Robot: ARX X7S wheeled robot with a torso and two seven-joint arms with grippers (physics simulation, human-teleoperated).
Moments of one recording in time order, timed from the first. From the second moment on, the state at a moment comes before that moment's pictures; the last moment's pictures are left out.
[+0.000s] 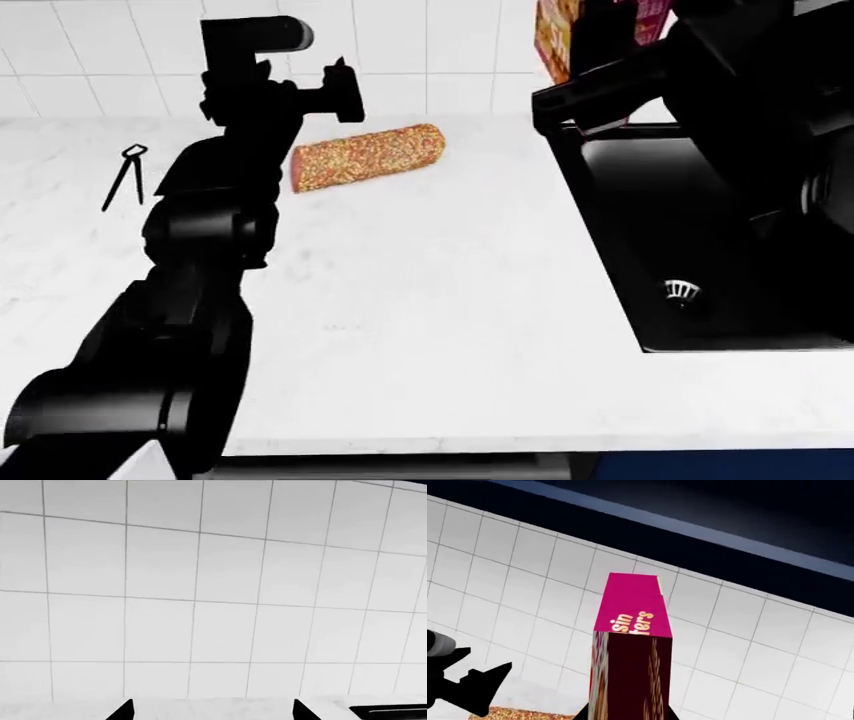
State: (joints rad) left arm -1.39 -0.03 -0.02 -1.22 -0.10 -0.02 0.17; right arm 1.53 0.79 -0.68 -0.50 1.52 0.90 0.90
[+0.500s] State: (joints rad) left arm -1.39 -0.02 -0.16 -1.30 -0.03 0.07 0.26; right arm 1.62 0.75 -0.72 -0.45 1.55 0.98 0.88
